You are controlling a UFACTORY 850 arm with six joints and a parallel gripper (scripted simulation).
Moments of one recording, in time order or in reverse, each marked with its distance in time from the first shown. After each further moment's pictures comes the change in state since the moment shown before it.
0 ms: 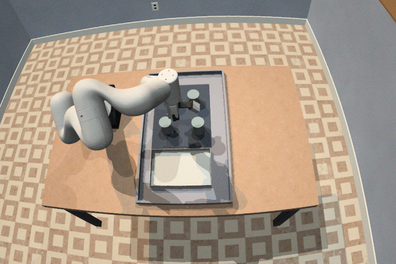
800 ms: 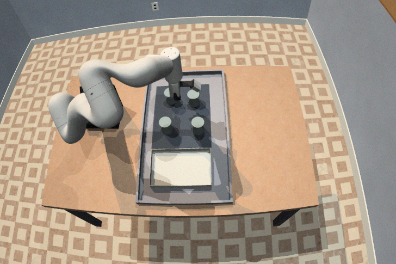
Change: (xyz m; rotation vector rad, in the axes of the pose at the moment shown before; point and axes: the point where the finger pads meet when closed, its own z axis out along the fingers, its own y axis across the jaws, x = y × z) arm 0.008 -0.097 -0.033 -0.003 0.000 0.001
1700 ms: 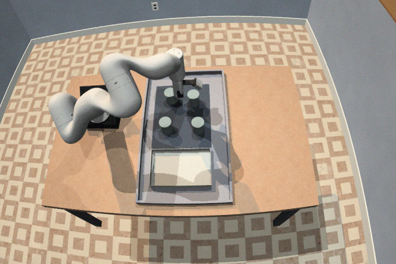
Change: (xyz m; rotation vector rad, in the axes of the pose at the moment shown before) arm 0.006 -0.072 0.075 0.002 0.002 0.000
